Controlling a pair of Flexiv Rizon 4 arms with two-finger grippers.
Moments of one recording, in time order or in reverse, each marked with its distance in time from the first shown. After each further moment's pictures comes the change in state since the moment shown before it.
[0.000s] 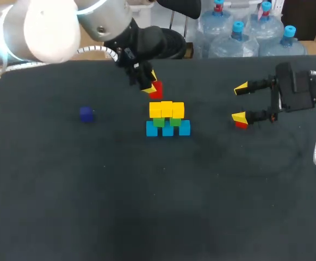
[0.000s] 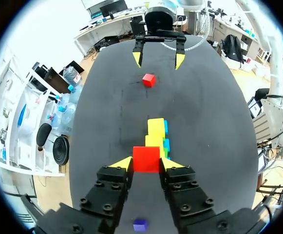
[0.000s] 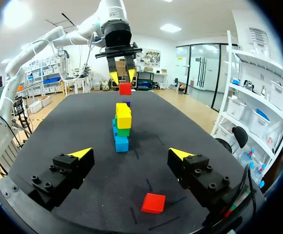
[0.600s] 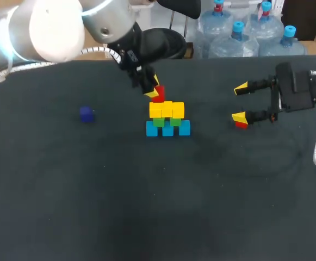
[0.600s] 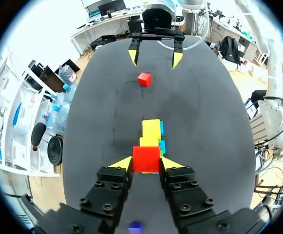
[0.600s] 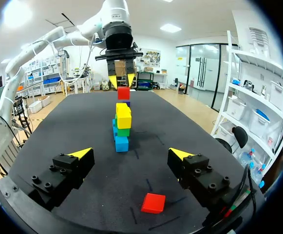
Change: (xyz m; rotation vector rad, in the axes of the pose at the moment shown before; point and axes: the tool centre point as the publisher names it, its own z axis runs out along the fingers) left arm -0.002 -0.008 0.010 0.044 -0.001 -0.011; right arm 0.000 0.000 0.000 0.000 0.000 0.000
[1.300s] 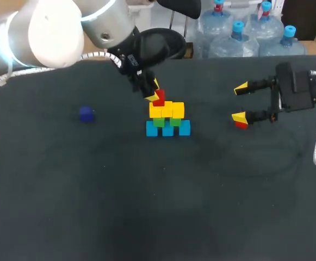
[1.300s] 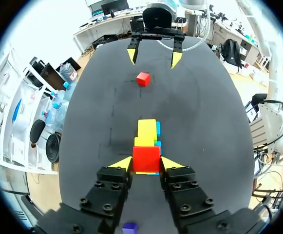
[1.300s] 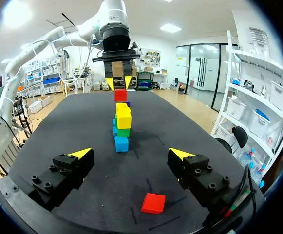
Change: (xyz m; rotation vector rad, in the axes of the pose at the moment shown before) left arm 0.001 -0.008 0.004 0.000 -0.006 -0.028; right arm 0.000 0.000 0.000 0.000 0.000 0.000
